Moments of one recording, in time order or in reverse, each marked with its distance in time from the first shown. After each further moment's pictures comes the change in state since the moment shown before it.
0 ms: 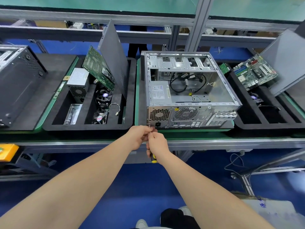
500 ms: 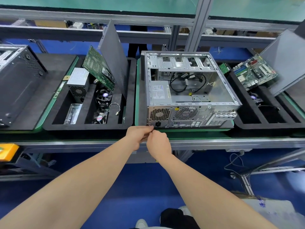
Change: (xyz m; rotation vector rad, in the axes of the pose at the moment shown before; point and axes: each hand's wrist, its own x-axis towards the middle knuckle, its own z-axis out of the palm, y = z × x) left_hand 0.000 -0.006 -0.003 -0.043 0.091 0.050; right_hand 0.004 0.006 -0.001 -0.690 0.231 -0.307
